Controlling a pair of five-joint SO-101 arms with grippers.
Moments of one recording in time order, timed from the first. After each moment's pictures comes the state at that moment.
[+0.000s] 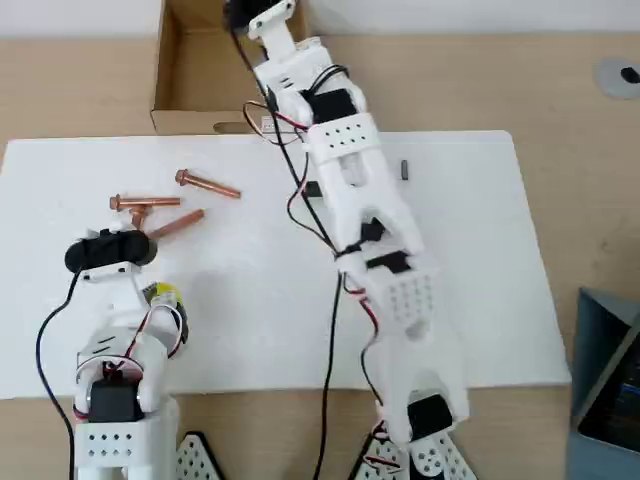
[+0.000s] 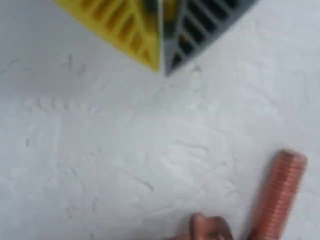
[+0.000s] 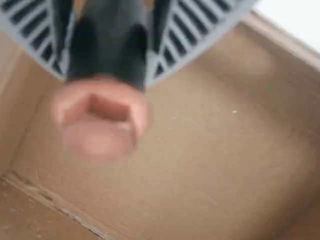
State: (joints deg) left arm -5.5 -104.3 94.9 59.6 0.0; right arm -23.8 50.4 -53.8 40.4 6.5
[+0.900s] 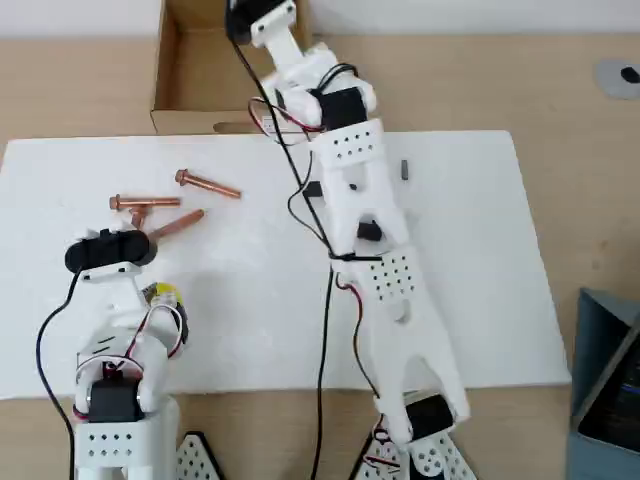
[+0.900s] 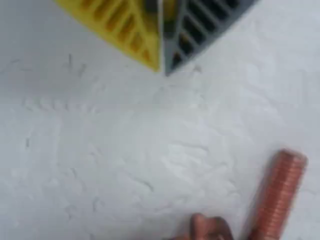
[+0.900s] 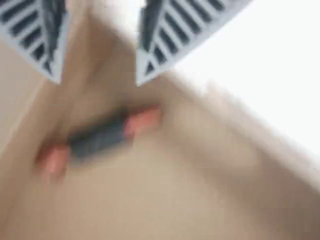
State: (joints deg) left arm -5.5 -104.3 94.9 59.6 0.0; right arm -22.3 64.8 -92.7 79.2 7.7
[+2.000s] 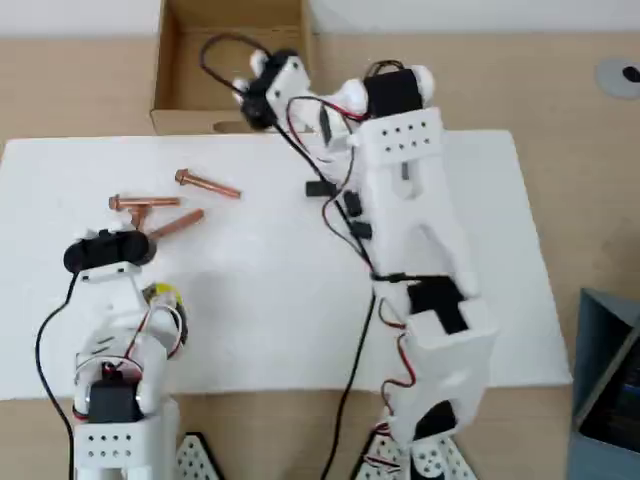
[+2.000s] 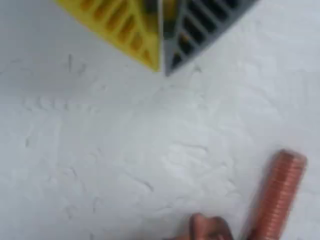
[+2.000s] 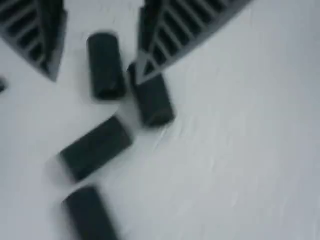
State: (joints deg) left arm -5.5 -104.3 94.9 59.6 0.0; right arm -19.3 20.8 -38.1 101.2 39.3
